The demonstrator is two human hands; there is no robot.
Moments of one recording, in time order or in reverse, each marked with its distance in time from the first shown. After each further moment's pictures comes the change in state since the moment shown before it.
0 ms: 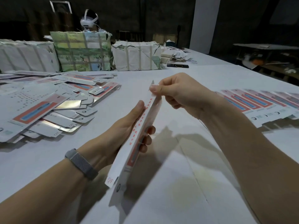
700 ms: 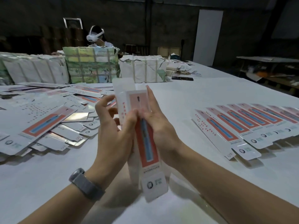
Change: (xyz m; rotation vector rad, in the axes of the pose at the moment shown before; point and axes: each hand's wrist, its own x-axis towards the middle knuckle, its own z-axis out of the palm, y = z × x) left_hand 0.003 0.003 -0.006 0.358 0.635 0.794; right_hand -0.012 0.024 0.086 0.366 -0.033 -0.233
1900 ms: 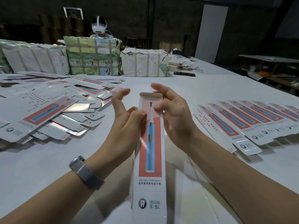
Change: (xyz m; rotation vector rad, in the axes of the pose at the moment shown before) left_hand -0.001 0.000 0.005 -0.124 -0.237 -0.154; right_hand 0.014 -0.003 -0.026 0.192 0.176 0.011
